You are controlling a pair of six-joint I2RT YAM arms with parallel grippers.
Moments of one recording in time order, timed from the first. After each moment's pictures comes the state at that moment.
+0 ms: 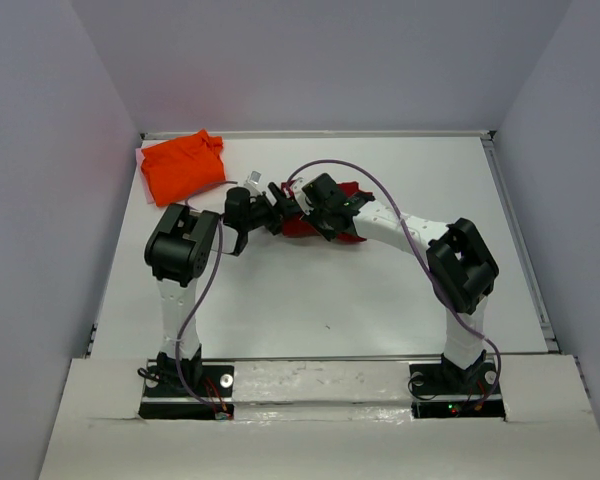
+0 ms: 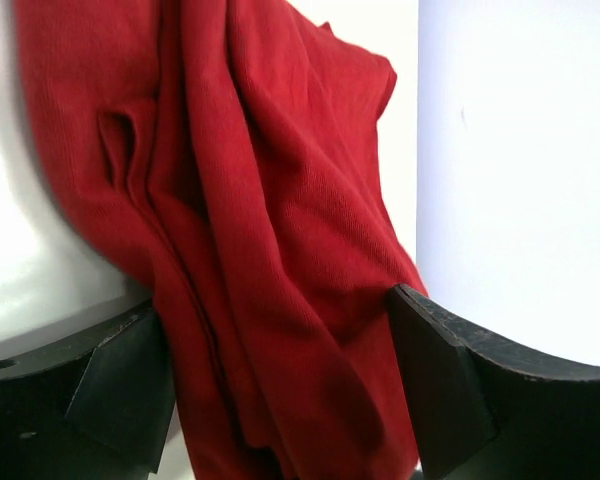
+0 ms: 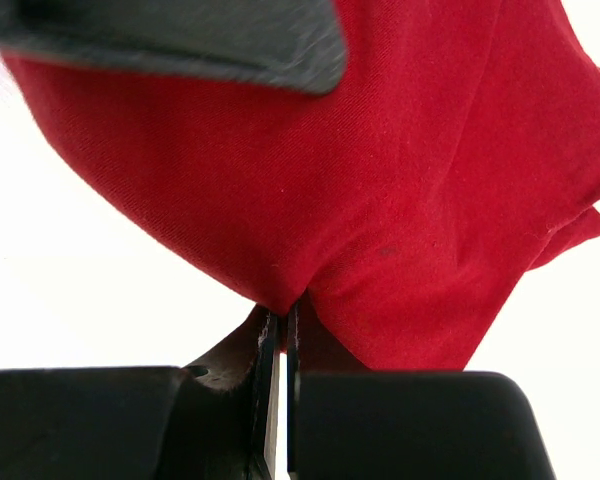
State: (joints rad) left arm -0.29 2.09 0.91 0.85 0.58 -1.08; right arm 0.73 1.93 1.48 -0.49 0.21 -0.23
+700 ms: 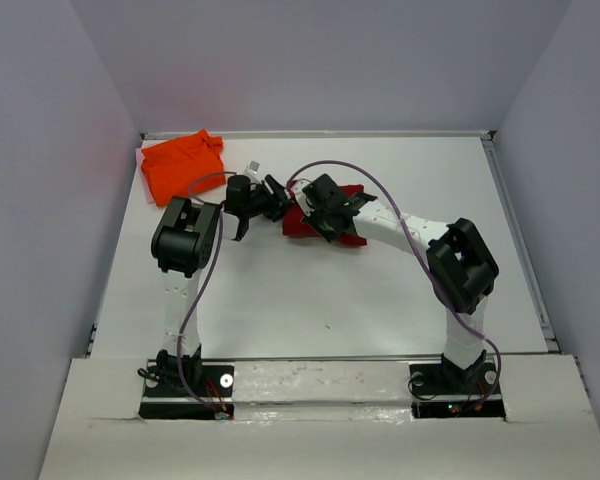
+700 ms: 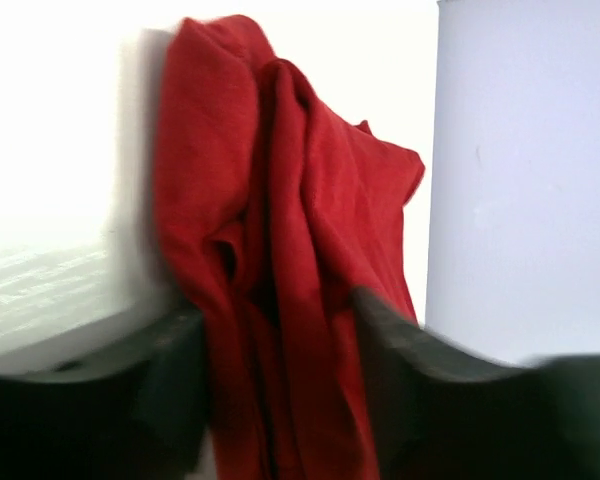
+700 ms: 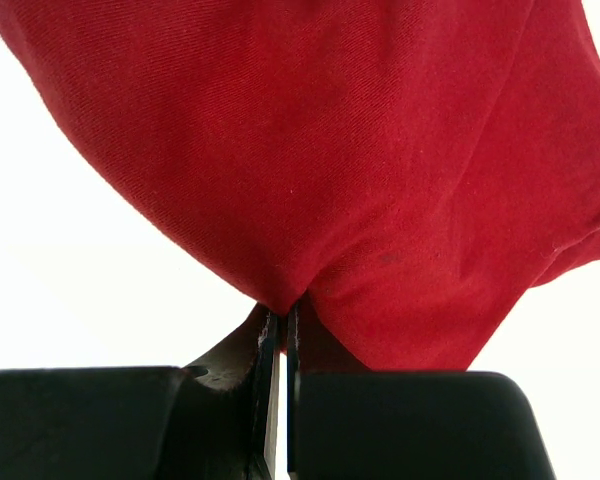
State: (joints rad) left arm -0.26 2.20 1.12 0.73 0.58 -1.07; right arm 0.73 1.93 1.48 -0.52 0.20 -0.21
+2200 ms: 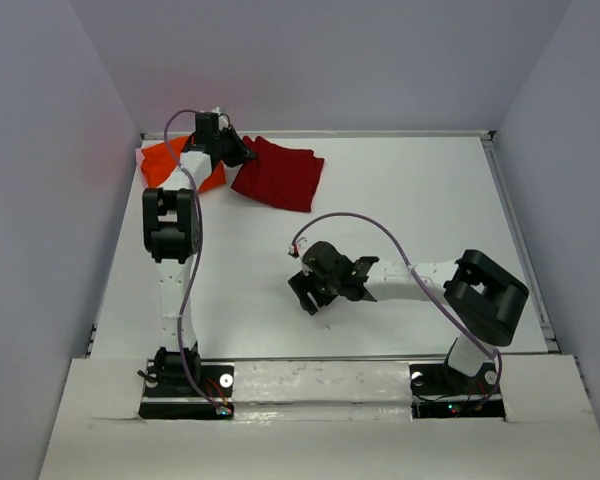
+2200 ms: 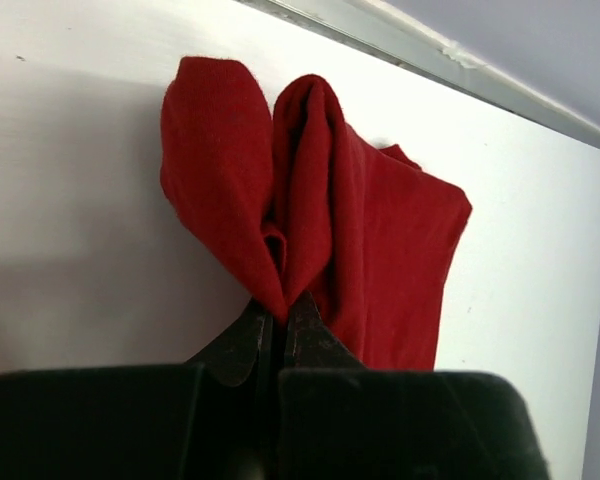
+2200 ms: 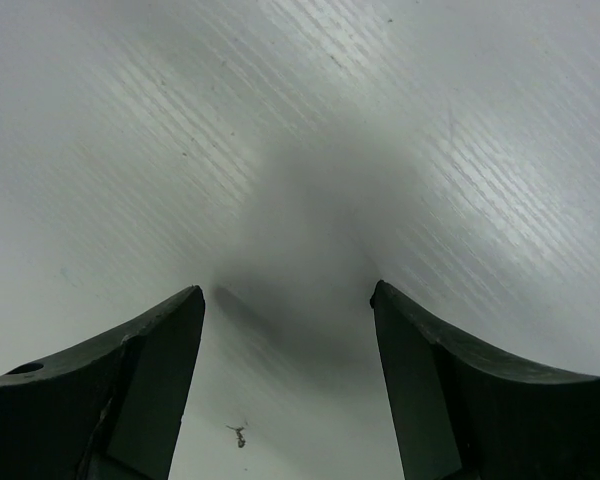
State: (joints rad) left arm -0.08 2.36 1.96 -0.20 0.41 -0.61; right arm 0.98 1.69 0.94 -0.19 -0.01 0.25
